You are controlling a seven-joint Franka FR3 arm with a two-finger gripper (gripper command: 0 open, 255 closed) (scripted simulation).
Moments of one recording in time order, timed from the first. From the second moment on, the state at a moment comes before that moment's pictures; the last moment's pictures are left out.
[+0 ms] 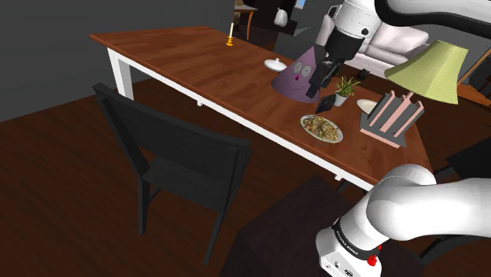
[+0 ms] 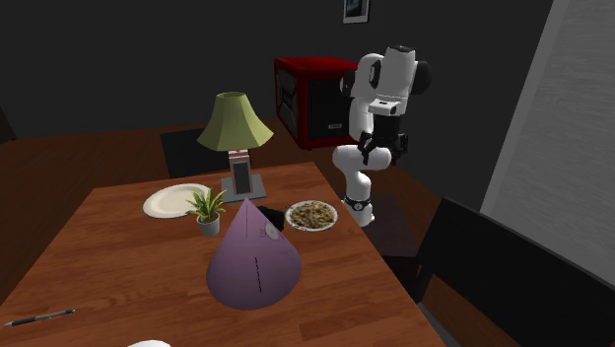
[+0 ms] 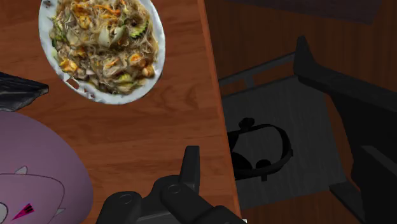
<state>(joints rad) 0.00 -0.79 0.06 -2.33 -0.03 1.63 -0.14</state>
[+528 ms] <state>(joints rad) 0.03 -0.84 -0.13 -2.39 -0.14 1.63 -0.49</state>
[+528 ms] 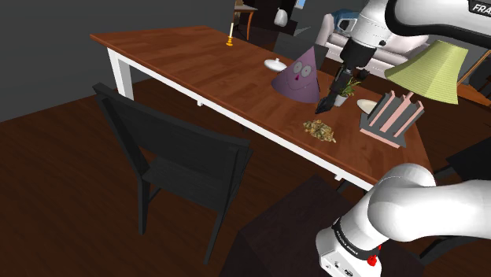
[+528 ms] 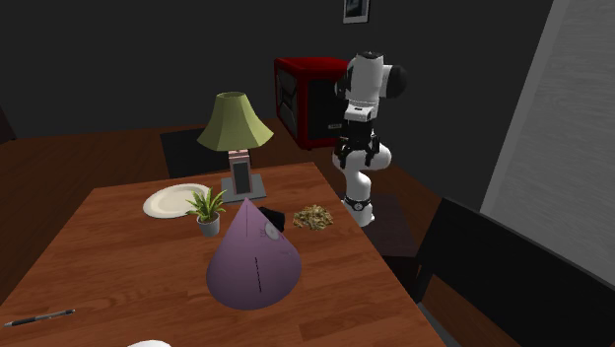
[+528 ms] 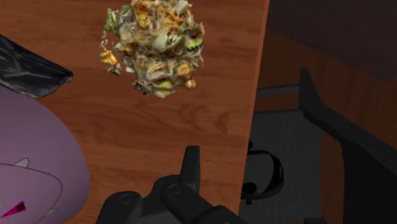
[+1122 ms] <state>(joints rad) 0.10 -0.75 -0.43 -2.36 -0.31 1.69 -1.02</state>
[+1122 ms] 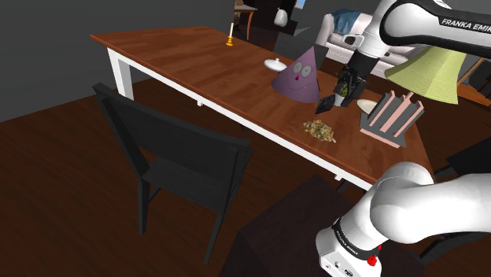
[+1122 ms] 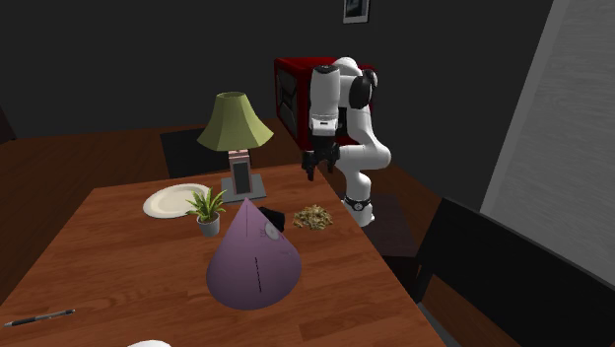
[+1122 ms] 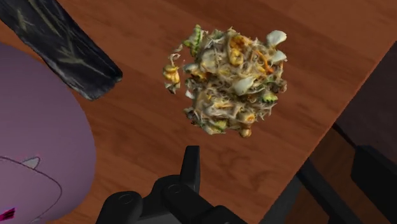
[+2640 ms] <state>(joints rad) 0.44 -0.06 -1.09 -2.03 -0.12 1.96 -2.11</state>
